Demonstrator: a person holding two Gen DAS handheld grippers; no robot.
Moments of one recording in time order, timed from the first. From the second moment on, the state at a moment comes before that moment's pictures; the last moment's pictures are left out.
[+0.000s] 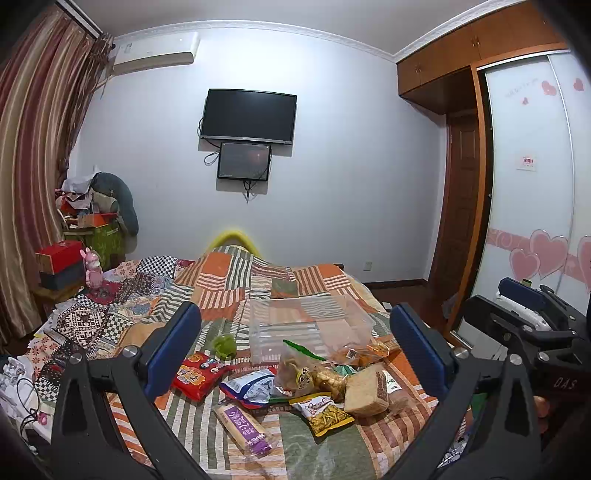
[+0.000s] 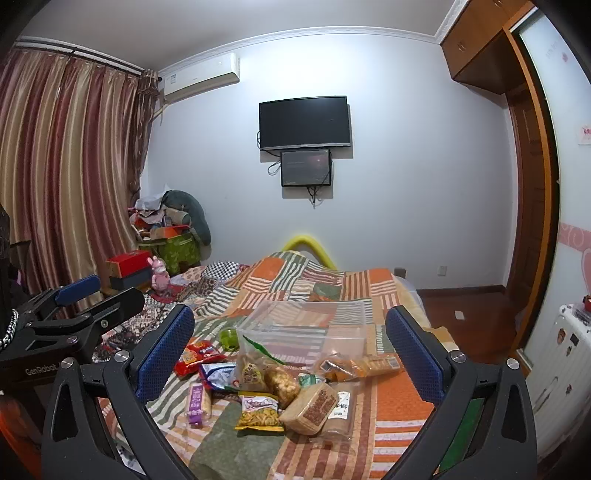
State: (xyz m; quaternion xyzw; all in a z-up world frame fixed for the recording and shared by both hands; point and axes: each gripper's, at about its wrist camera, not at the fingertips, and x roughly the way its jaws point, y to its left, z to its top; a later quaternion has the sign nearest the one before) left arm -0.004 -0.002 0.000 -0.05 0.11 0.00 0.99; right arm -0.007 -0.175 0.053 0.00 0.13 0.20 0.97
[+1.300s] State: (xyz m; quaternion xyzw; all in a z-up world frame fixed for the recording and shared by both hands) left arm -0.004 -0.008 0.003 -0.04 0.10 -0.01 0.99; right arm -0.005 -0.180 0.052 0.02 0.13 0.19 0.97
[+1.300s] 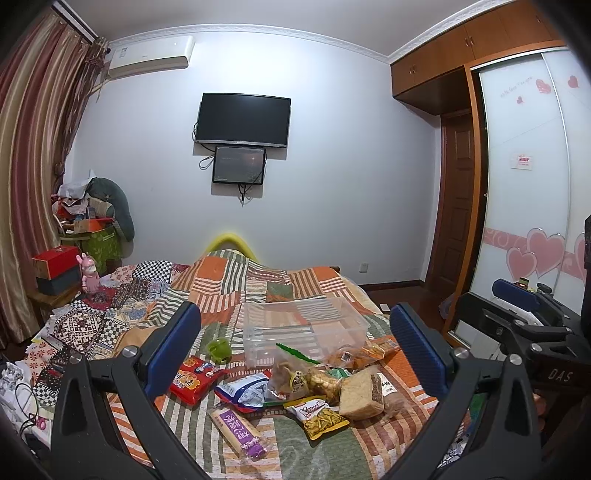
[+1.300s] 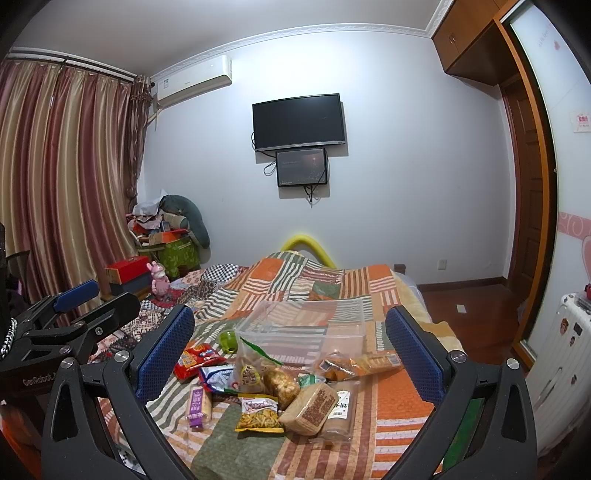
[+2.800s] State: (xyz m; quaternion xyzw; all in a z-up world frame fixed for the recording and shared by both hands) left arm 0.049 0.029 -0.043 -0.02 0.24 -0.01 0.97; right arm 0.042 -0.190 0.007 0.02 0.24 0.20 0.95
